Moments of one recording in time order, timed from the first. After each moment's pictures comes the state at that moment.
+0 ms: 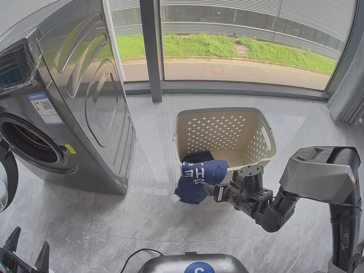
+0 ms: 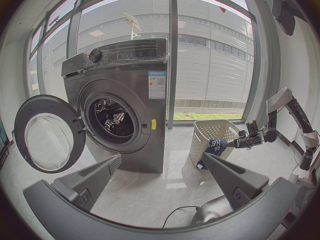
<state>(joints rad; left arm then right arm) 0.00 0.02 -0.02 0.01 -0.01 -0.02 0.58 2.37 -0.82 -1.16 -0.19 0.35</state>
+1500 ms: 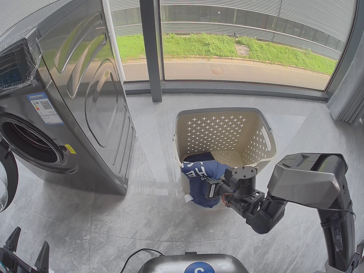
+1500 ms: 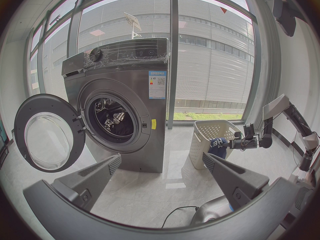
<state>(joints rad) 0.00 0.02 -0.02 0.01 -0.01 -0.02 0.59 2.47 -0.91 -1.30 -0.17 0.31</state>
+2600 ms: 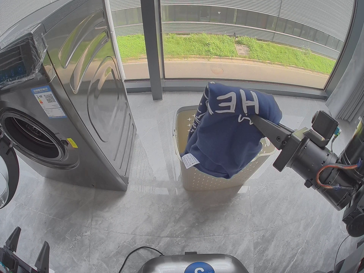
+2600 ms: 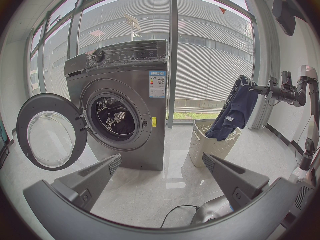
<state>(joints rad) 0.00 0.02 -0.02 0.01 -0.01 -0.02 0.74 1.51 -0.51 -1.24 -0.08 0.26</state>
